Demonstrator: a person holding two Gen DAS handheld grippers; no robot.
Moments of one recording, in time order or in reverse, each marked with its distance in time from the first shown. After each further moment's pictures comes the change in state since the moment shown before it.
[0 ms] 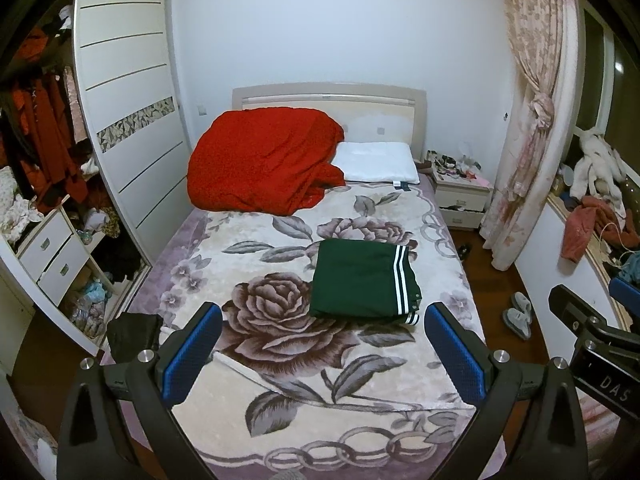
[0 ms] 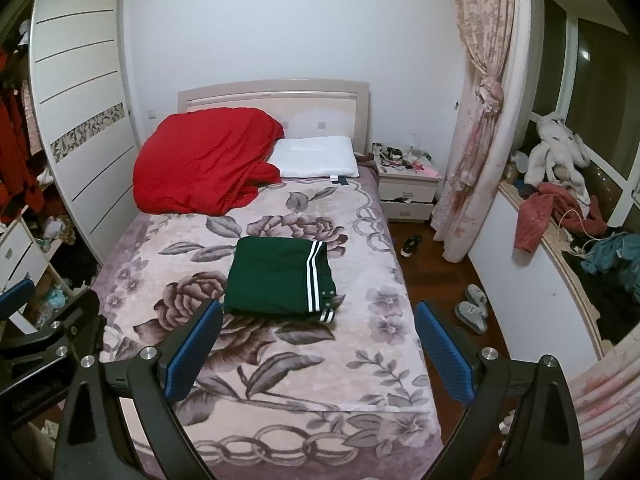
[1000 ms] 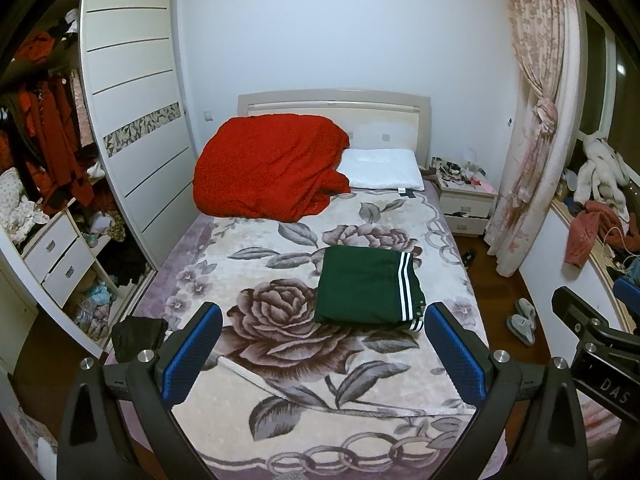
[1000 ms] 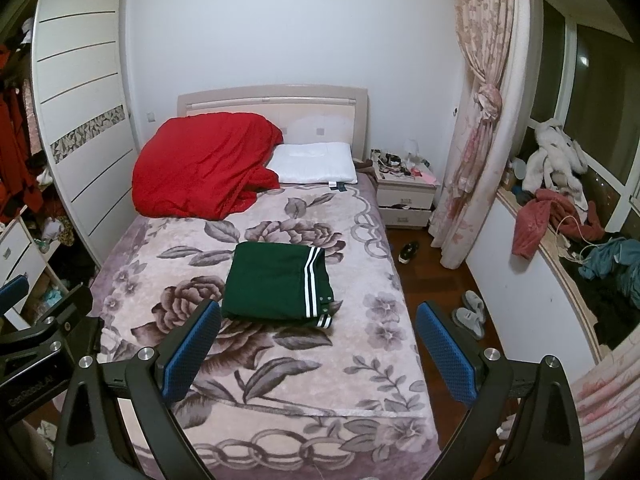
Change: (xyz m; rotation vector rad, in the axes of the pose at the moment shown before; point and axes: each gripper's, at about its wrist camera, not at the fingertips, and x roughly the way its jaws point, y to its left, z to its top) left arm -0.001 0.010 0.008 -0.001 -0.014 0.014; right arm 0.001 0.001 0.003 -0.005 -0.015 -0.005
